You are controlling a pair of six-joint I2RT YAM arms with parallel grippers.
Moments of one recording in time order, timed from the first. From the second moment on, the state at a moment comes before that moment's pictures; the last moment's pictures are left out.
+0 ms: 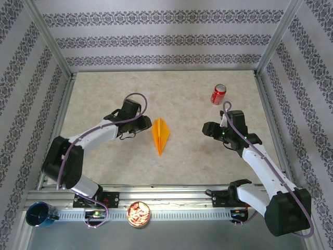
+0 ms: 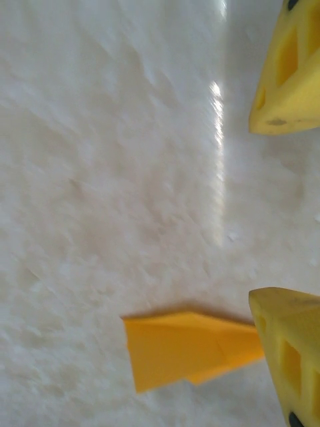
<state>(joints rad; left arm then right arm) -0.44 1.49 0.95 -0.38 0.12 -0.77 0.18 1.01 0.66 -0.45 -0.22 0.46</state>
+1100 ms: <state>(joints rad) -0.04 1.56 0.42 0.68 -0.25 0.00 -0.02 1.52 0.38 0.75 -0.10 0.02</state>
